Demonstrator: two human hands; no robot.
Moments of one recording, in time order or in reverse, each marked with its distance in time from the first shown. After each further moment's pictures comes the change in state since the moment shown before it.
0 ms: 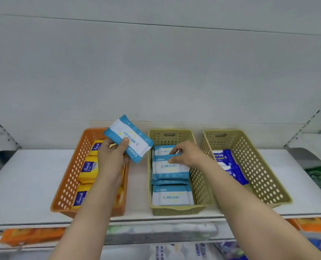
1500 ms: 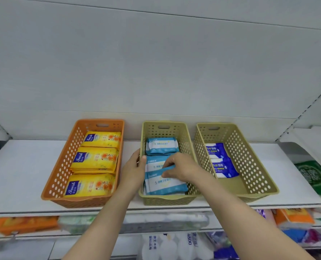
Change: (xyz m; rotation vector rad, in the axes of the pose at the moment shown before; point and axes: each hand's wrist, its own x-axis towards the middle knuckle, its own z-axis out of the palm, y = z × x) left_hand -0.039 -0.080 0.012 0.655 -0.222 -0.027; right_hand -0.055 0.003 0.028 -0.125 -0.121 -0.029
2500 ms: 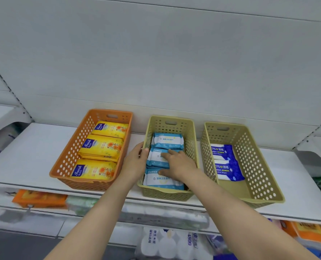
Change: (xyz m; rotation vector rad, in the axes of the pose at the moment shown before) left_hand -0.004 0.005 0.006 0.144 0.081 0.008; right_hand 0.016 0.001 0.019 -0.400 -0.109 -0.069
